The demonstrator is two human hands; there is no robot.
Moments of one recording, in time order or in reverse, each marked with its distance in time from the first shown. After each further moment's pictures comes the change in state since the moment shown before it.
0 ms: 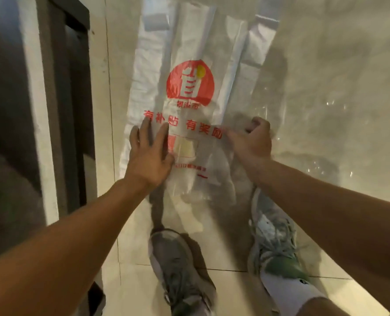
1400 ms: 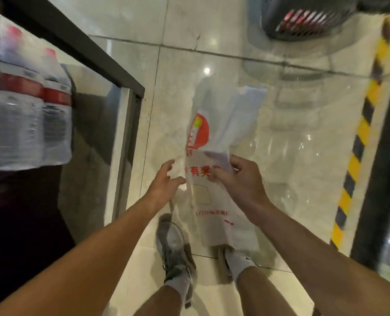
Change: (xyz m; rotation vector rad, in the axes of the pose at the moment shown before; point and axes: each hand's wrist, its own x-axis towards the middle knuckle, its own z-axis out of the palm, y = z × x) left_hand -0.117 0.107 -0.157 -0.929 -0.136 -0.433; right_hand -0.206 -0.160 -0.140 0.055 -0.409 -0.268
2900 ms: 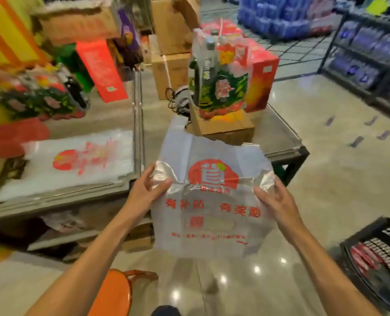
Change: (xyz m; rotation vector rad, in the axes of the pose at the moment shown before) left_hand -0.925 -0.062 -0.073 -0.938 1.104 0.560; right_hand -0.648 -0.353 -0.046 -0.342 -0.912 -0.754
